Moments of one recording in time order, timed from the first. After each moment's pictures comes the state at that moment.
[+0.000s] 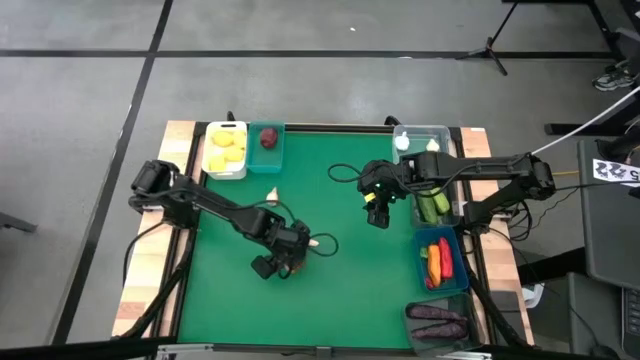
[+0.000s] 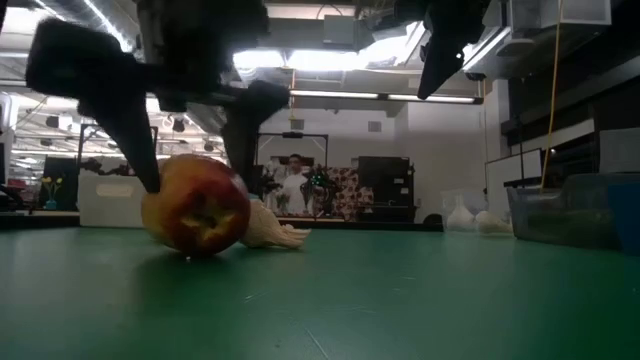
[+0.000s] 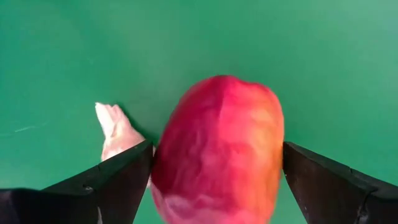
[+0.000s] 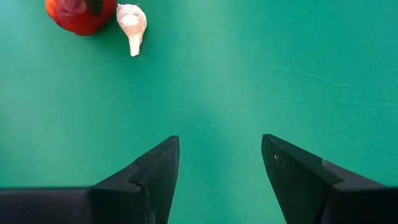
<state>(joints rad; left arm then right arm) -0.28 1.74 1.14 -0.64 0.02 0.45 -0.01 1.47 1.38 -1.00 0.03 0.19</state>
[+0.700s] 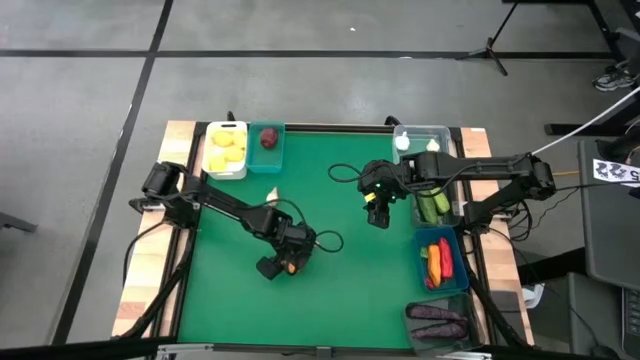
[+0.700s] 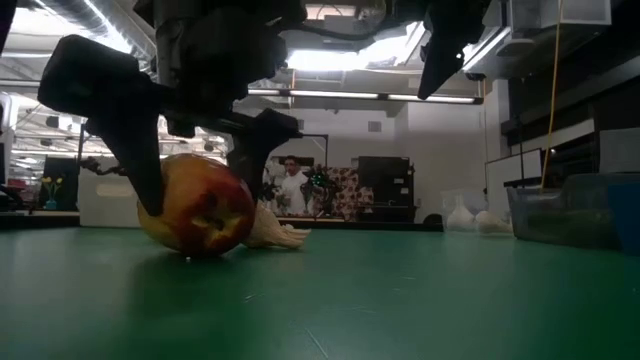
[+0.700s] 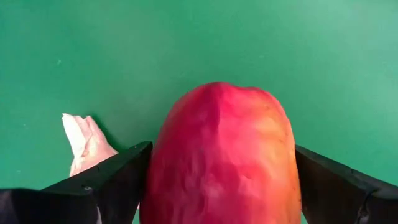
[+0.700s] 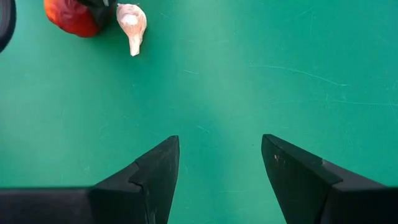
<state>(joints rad) -0.24 1.85 1.14 -0.60 0.13 0.43 -0.01 1.47 1.38 -1.00 0.03 0.19</state>
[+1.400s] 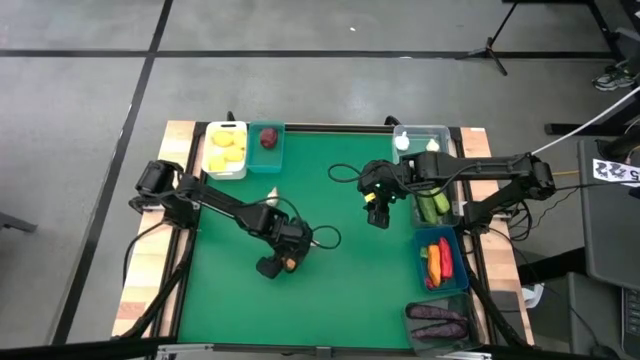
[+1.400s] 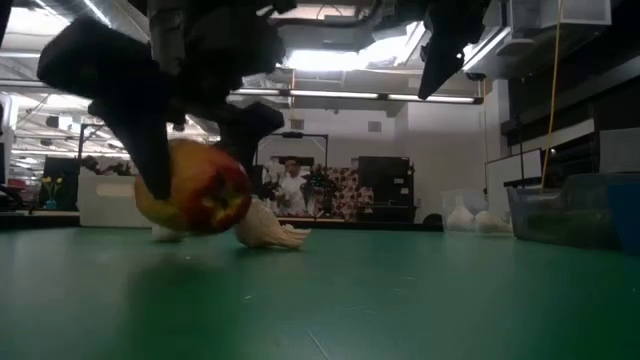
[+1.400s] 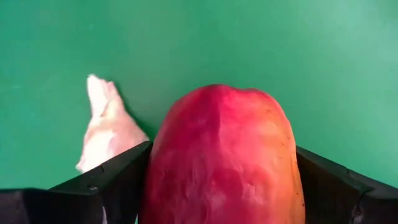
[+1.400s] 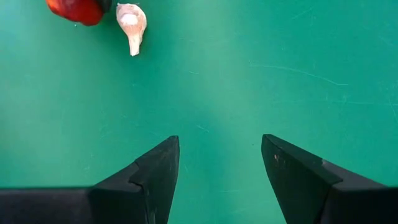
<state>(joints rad) -0.24 1.77 1.14 -0.63 0.08 0.27 -0.01 1.47 1.38 -1.00 0.03 0.19</state>
